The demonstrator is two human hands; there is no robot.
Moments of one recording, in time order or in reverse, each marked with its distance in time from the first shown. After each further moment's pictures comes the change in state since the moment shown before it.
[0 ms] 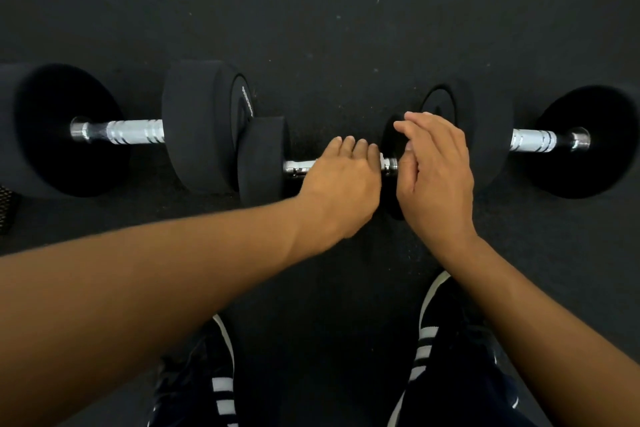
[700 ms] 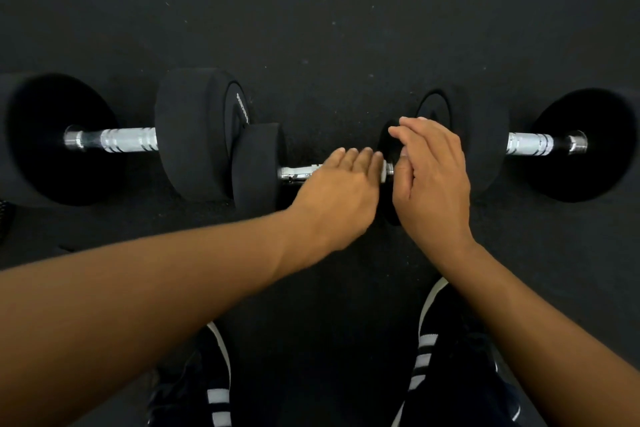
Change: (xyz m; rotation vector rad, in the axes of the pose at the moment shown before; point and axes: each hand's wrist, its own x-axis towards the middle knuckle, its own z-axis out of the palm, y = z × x) left_hand -0.002 -0.001 0.005 0.036 -0.025 0.114; right_hand 0.000 0.001 -0.001 -0.004 -0.009 -0.002
